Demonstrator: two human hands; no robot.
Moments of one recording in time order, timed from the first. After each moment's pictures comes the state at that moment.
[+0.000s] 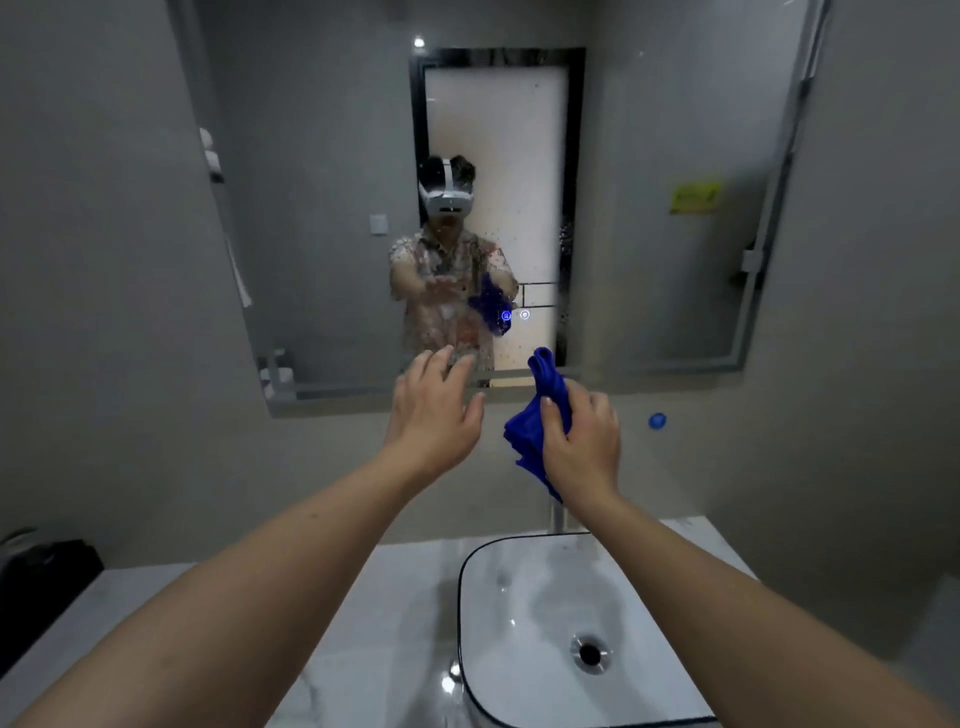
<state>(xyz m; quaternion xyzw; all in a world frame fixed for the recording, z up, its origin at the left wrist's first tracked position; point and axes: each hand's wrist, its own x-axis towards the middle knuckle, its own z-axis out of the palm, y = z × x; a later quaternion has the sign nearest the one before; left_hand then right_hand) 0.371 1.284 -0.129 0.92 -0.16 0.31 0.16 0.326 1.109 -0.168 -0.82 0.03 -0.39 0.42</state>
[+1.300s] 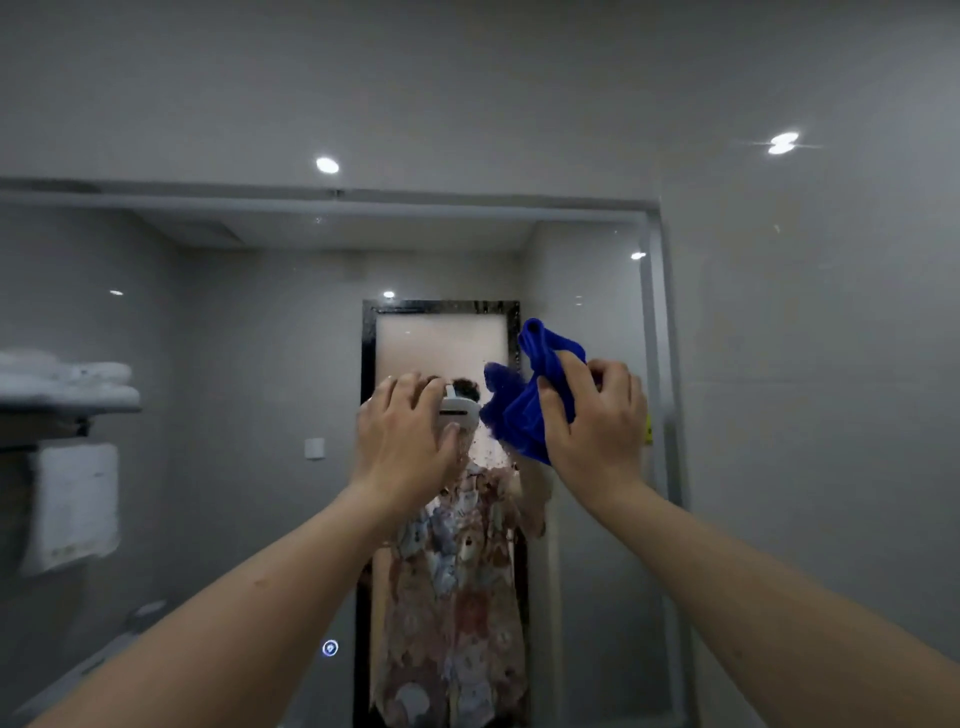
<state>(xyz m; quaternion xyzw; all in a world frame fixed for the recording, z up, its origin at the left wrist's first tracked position) 0.581 1.004 0.123 0.83 -0.15 0.52 0.14 0.538 0.805 0.123 -0.67 -0.09 -0.71 0.19</state>
